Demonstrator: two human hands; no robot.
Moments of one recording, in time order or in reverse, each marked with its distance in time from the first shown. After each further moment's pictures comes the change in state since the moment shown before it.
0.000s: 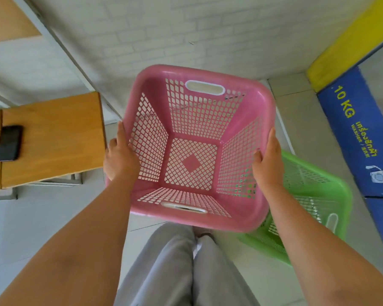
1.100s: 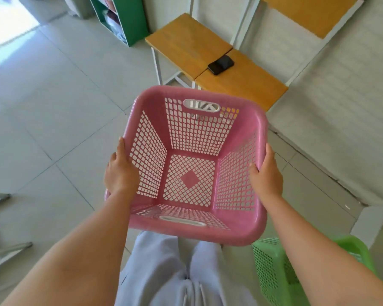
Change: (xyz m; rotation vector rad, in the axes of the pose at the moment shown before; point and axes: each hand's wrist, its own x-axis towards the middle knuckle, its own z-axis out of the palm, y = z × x) left_hand -0.390 -0.355 -0.079 -0.396 0.381 -0.931; right_hand -0.322 -0.173 0.066 -0.234 -0.535 -0.758
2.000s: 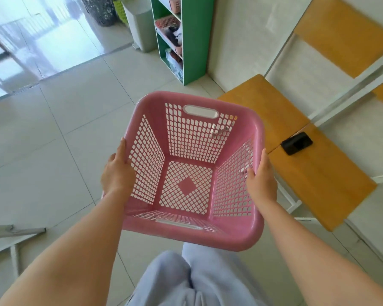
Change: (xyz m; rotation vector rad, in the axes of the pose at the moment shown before) left_hand 0.393 -0.031 -0.139 -0.028 0.103 -0.155; right_hand 0.215 -0.372 0.166 0.051 -0.117 -0.216
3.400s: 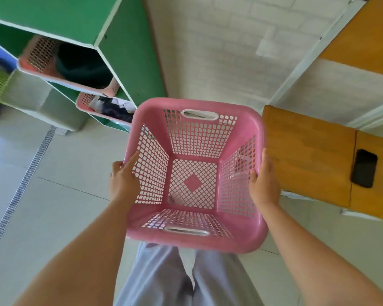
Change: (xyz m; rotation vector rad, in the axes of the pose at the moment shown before) left_hand 0.685 0.297 0.094 0.256 -0.461 0.569; right_hand 0.462 -0.259 0.189 -0.015 0.305 0.548
